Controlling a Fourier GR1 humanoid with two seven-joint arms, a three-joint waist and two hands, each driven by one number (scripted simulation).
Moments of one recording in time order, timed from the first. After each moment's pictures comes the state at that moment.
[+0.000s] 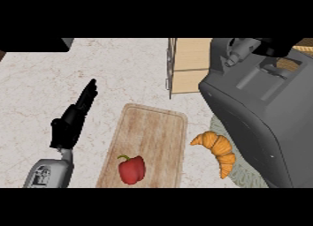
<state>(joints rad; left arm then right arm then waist) -0.17 0.09 -0.02 -1.44 -0.14 -0.04 0.01 -1.20 -0.06 0.13 -1.58 1.28 0.14 1.02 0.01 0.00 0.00</state>
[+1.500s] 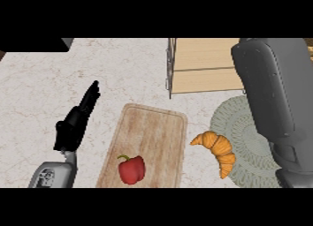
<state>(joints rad) -0.15 0.06 -0.03 -1.46 -0.16 -0.02 0.02 -1.11 -0.14 -0.09 -1.16 1.24 -0.40 0.75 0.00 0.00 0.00</state>
